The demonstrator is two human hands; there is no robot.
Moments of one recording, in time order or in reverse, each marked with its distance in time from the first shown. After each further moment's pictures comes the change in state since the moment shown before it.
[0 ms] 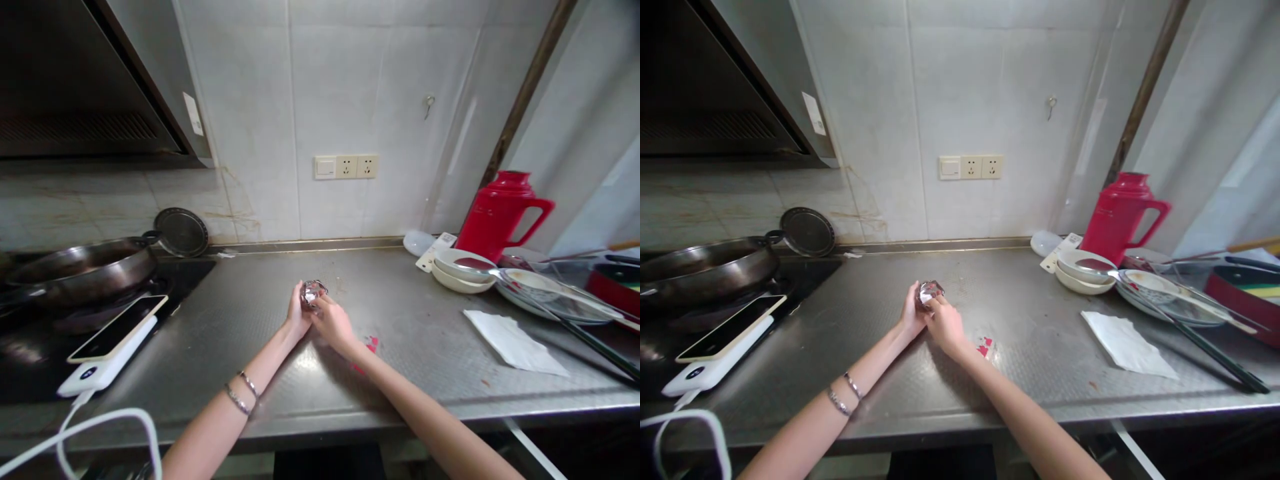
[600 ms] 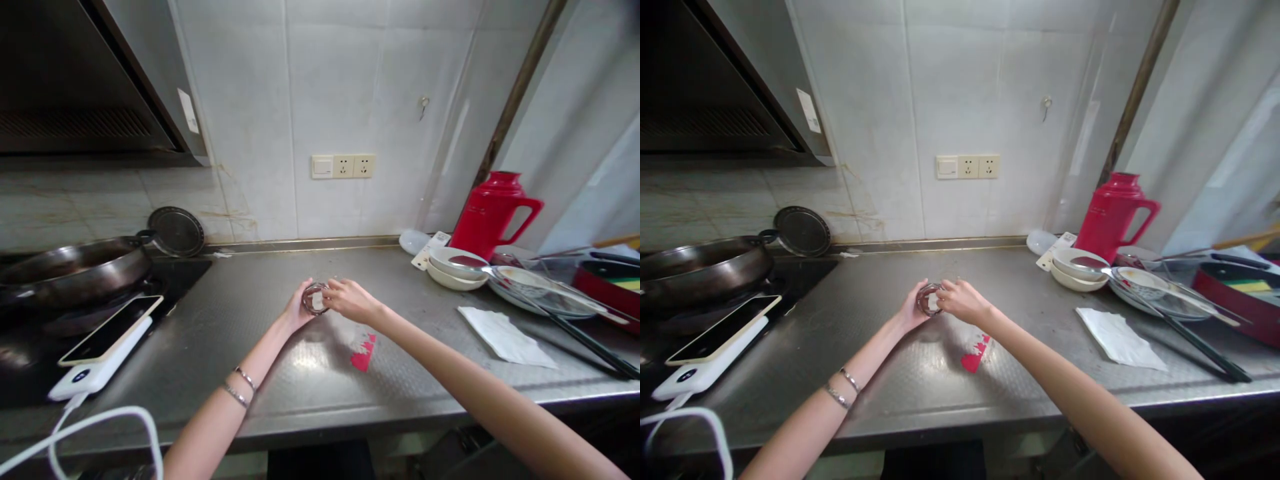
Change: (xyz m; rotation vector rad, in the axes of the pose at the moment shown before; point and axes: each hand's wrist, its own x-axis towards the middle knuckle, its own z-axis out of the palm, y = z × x) left_hand 0.004 0.014 0.000 0.100 -0.117 -0.239; right_hand 0.021 0.034 -0.075 -0.751 -0.192 -0.789
